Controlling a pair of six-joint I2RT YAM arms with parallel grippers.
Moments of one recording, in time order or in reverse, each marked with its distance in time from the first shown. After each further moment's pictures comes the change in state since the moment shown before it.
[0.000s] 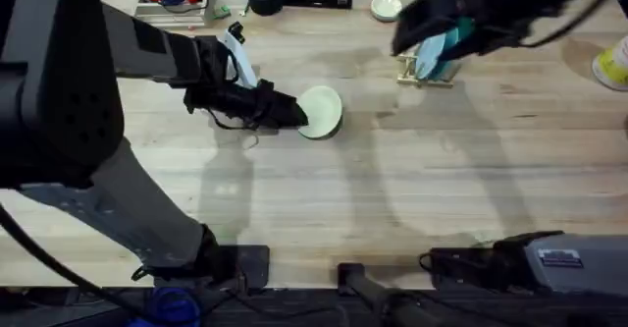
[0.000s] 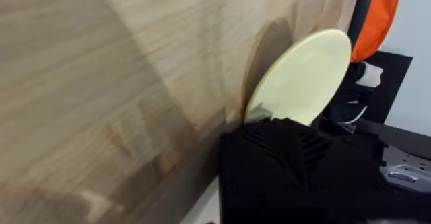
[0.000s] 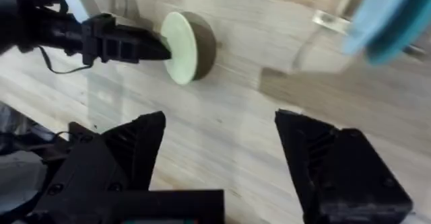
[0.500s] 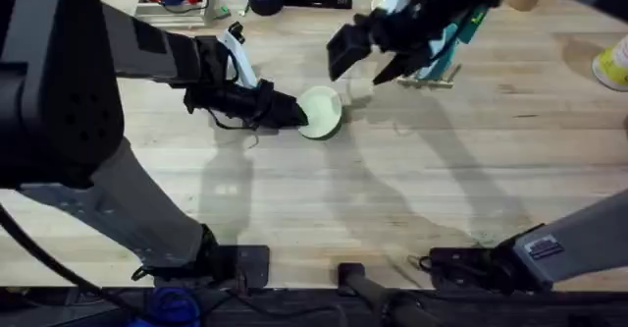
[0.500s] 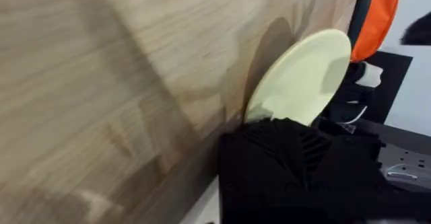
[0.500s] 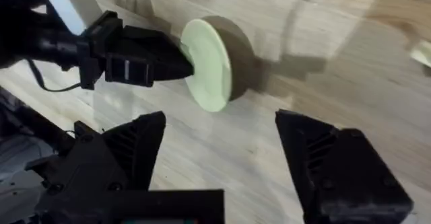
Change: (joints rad) left arm 0.000 0.000 0.000 0.000 0.000 0.000; right arm 0.207 0.254 0.000 0.177 -0.015 0.136
